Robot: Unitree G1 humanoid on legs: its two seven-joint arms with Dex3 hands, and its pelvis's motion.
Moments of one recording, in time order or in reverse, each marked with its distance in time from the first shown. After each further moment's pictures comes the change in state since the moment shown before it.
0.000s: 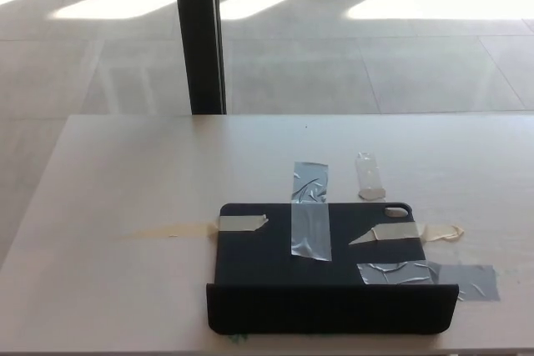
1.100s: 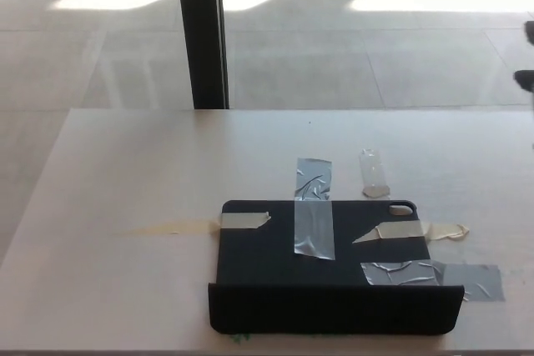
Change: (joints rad) left_arm -0.064 0.025 0.099 0.092 -0.033 0.000 -0.104; right_arm -0.451 -0.039 0.563 -0.783 -0.104 0.042 0.078
